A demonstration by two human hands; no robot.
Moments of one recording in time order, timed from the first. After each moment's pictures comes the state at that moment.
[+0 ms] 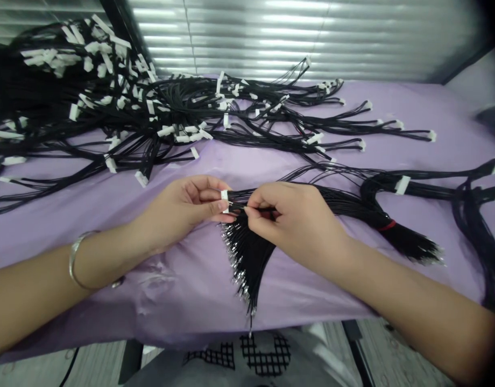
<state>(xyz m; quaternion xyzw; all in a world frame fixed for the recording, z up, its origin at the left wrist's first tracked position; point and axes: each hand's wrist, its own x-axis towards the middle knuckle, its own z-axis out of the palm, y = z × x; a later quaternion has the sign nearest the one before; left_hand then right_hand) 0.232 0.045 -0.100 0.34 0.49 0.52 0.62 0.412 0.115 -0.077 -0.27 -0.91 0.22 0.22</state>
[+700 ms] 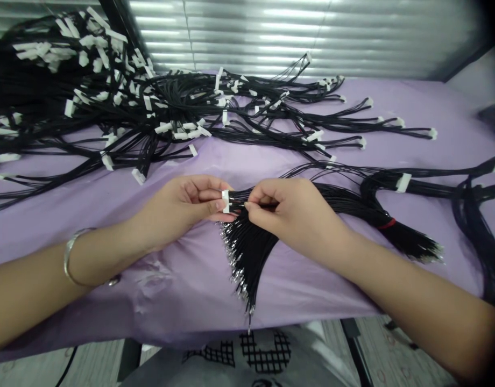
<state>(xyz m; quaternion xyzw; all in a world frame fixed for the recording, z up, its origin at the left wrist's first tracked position) 0.232 0.045 -0.102 0.36 0.51 0.49 0.61 0.412 0.122 -0.077 -0.30 -0.88 0.33 0.17</state>
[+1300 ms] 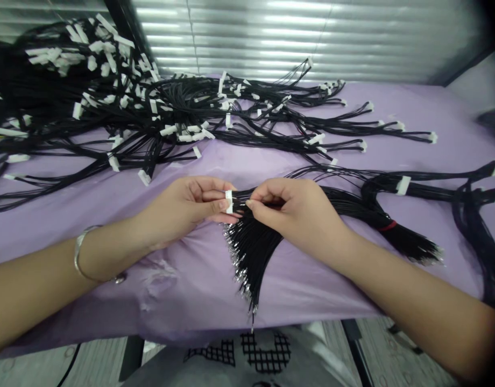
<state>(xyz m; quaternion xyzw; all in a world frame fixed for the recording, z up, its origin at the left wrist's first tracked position) 0.230 0.045 -0.099 0.34 0.51 0.48 0.63 0.413 0.122 -0.078 -0.29 -0.86 0.35 0.21</state>
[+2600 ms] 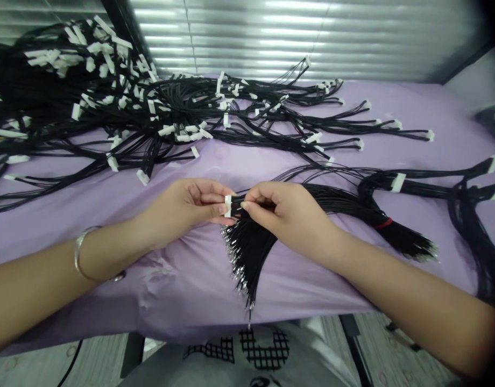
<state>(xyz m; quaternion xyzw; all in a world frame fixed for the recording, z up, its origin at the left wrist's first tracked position) 0.233 0.044 -0.099 0.38 0.53 0.46 0.60 0.412 0.122 -0.081 -0.27 -0.88 0.35 0.17</state>
